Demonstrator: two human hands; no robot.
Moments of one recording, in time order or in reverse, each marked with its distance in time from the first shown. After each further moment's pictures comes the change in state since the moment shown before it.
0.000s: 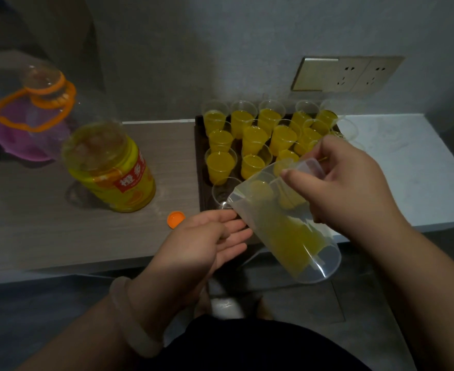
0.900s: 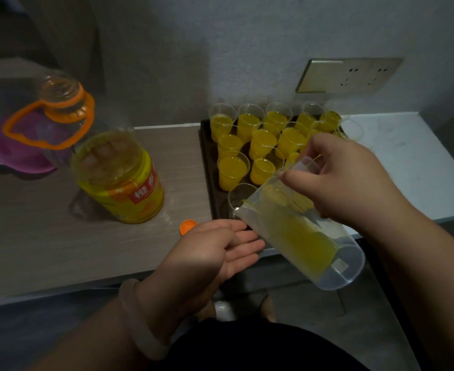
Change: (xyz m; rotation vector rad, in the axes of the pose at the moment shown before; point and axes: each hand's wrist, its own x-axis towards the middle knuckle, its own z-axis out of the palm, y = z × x) left_hand 0.005 0.021 -0.029 -0.052 -0.079 -0.124; right_hand 0.022 -0.031 0.026 -0.227 -0.051 0.016
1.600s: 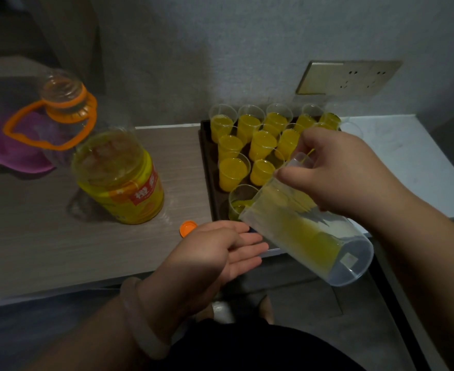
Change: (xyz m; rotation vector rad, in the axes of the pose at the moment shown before) left_hand 0.000 0.004 -0.001 -0.048 -0.038 -0.041; right_hand 0.010 -0.015 -0.005 -0.083 -0.079 -0.025
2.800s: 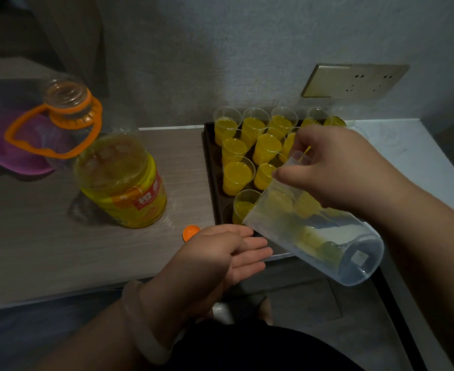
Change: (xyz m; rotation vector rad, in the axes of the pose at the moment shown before) left_hand 0.006 0.005 -0.010 0.002 -0.055 0.017; right_hand 0.019 -0.012 -0.001 -0.059 -0.054 -0.045
